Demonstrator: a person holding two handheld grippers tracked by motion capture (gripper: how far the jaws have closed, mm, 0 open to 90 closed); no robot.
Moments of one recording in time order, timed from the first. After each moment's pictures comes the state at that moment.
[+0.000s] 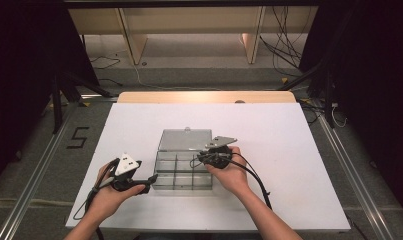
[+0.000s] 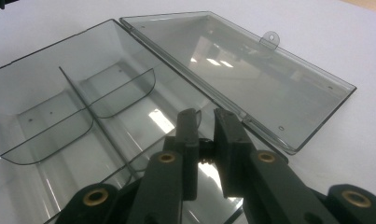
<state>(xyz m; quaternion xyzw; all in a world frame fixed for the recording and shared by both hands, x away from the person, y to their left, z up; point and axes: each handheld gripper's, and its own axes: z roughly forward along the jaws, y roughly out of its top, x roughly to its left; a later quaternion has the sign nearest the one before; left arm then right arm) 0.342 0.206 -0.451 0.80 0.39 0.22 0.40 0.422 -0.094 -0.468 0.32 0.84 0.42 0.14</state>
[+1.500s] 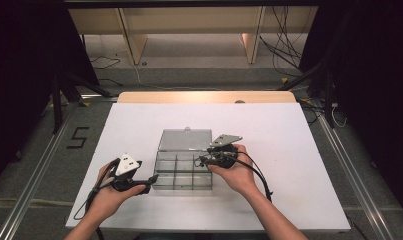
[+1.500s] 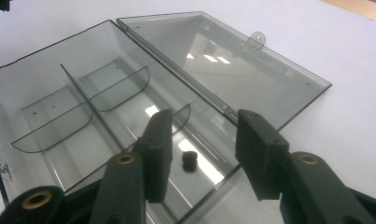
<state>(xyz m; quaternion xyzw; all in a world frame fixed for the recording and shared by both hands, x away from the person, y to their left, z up) 0.341 0.205 -0.451 0.80 0.39 0.21 0.40 0.417 -0.108 -0.453 0.33 0.84 0.41 0.15</state>
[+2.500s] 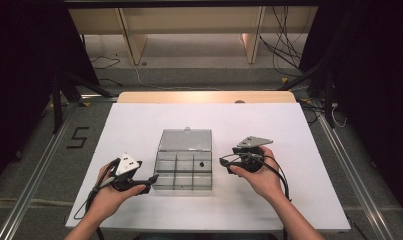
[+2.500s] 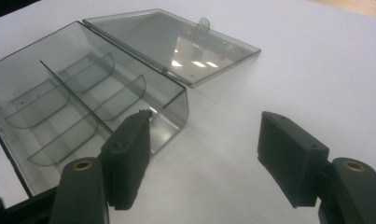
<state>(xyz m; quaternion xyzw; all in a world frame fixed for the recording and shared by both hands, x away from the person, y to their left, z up) 0.342 0.205 -0.452 0.80 0.39 0.21 0.39 0.400 -0.174 -0.445 0.38 0.81 0.42 0.15</state>
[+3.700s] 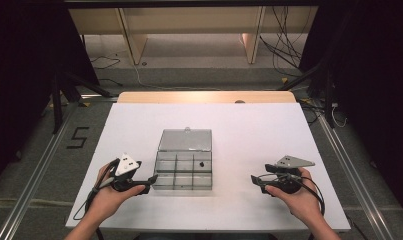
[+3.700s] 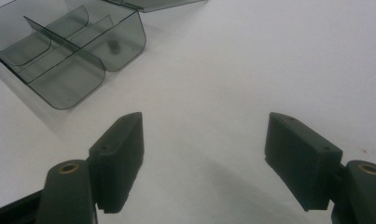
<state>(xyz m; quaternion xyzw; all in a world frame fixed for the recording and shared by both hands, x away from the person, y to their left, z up) 0.341 0.206 -0.452 0.80 0.40 0.21 0.39 0.347 -0.262 -0.462 0.42 0.79 0.42 0.15</state>
